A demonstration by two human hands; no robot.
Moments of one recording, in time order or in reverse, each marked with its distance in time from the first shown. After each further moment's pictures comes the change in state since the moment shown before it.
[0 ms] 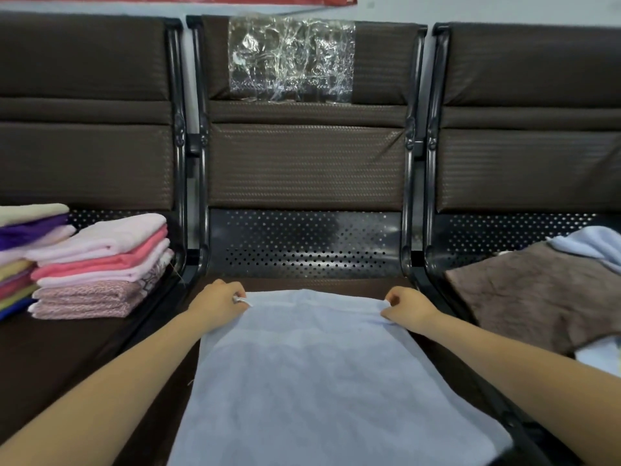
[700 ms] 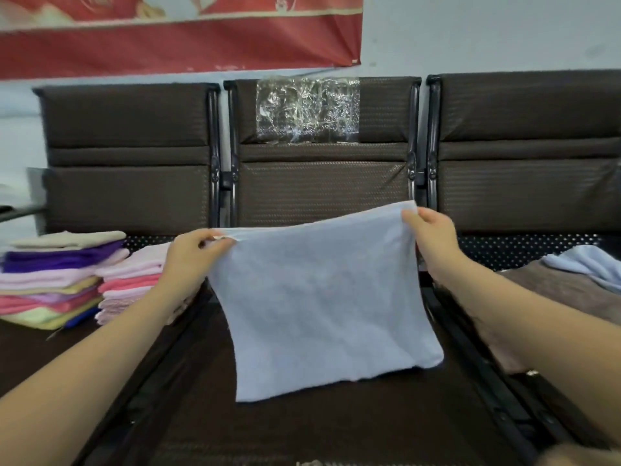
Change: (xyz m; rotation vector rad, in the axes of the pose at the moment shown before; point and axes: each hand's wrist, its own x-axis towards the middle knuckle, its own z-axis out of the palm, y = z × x) left_hand -0.086 0.020 -0.139 -0.534 0.730 0.047; right_hand -0.060 -0.092 -0.117 0.905 0.463 -0.290
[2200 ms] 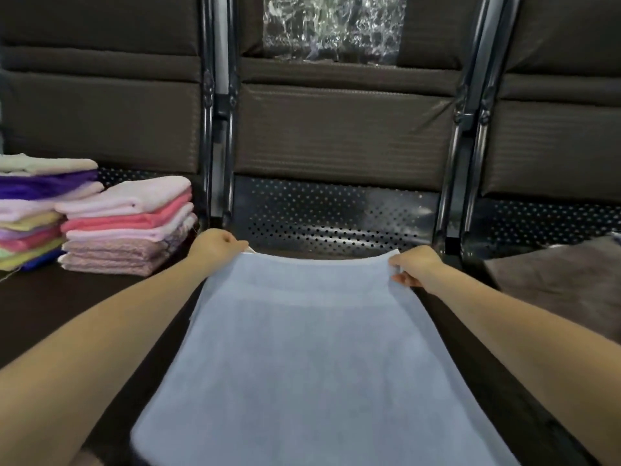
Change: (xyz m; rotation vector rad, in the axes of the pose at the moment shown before) left_hand 0.010 -0.117 0.114 0.256 -0.365 -0.371; right_hand 0.028 0.154 0.057 -0.425 -0.177 0.656
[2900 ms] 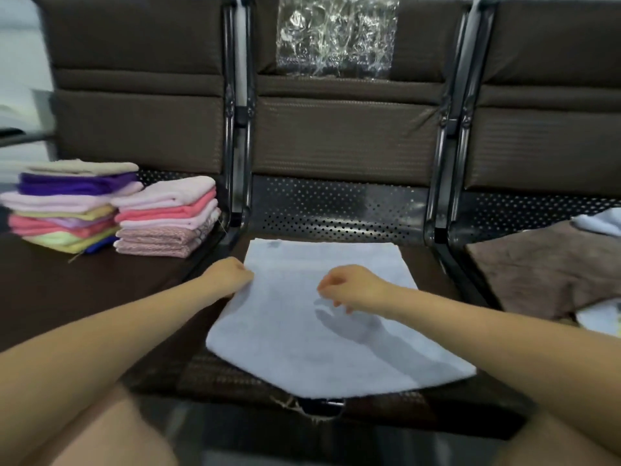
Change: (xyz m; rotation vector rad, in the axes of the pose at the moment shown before) left_hand -0.127 -0.008 -0.038 -0.039 -0.241 -0.148; right_hand -0.190 0.002 0.035 -0.385 -0.504 -0.505
